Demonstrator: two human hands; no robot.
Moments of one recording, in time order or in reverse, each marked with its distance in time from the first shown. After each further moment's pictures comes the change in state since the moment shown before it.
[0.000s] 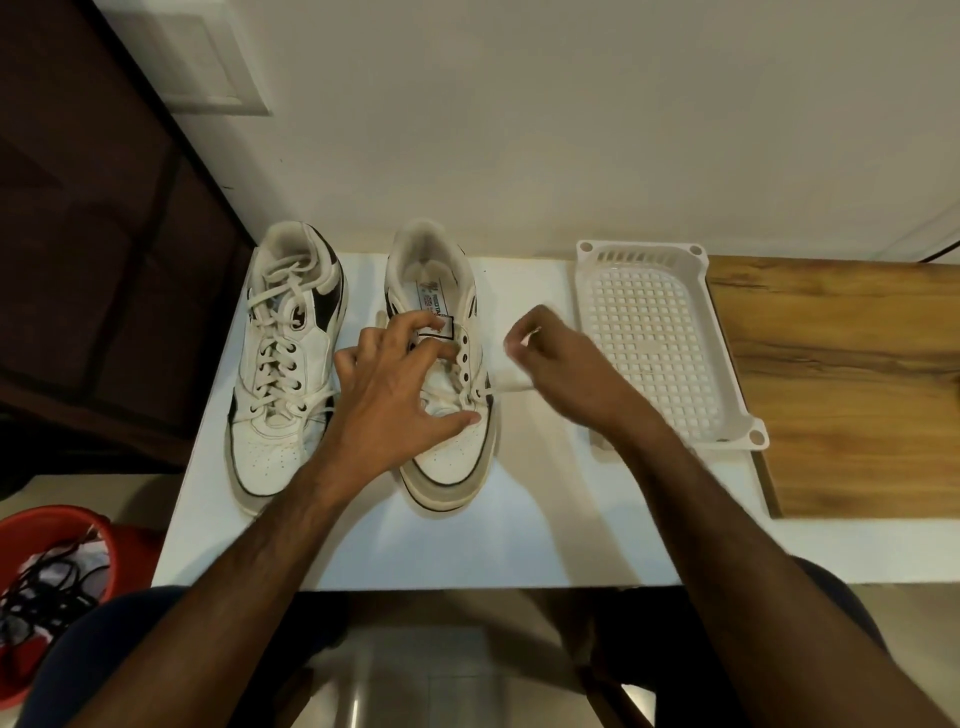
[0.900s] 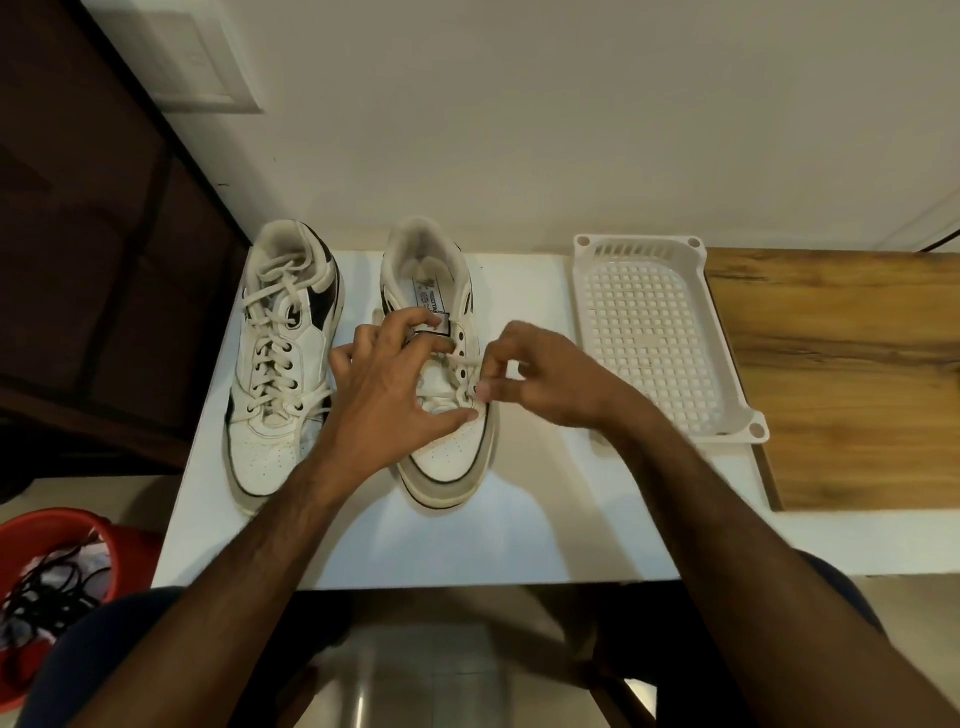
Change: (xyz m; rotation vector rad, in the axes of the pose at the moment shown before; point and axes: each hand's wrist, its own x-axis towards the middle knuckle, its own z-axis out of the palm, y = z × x) left_hand 0.001 -0.001 0.000 0.001 0.012 -0.004; right_hand 0.003 -0.003 0.002 -0.156 -0.208 -0.212
